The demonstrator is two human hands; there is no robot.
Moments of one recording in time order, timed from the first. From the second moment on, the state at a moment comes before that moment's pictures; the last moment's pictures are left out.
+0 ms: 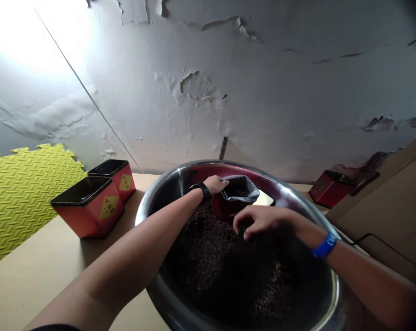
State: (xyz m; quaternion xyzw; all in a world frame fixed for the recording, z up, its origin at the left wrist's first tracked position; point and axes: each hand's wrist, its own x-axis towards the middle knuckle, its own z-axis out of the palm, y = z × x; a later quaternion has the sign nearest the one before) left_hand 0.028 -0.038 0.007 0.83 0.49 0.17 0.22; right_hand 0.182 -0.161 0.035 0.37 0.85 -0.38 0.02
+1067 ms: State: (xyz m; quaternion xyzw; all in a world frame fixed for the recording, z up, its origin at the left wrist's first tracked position) left_hand 0.024 -0.036 0.007 0.82 0.50 0.17 0.23; right_hand 0.155 -0.152 -0.036 0.57 0.73 -0.36 0.00
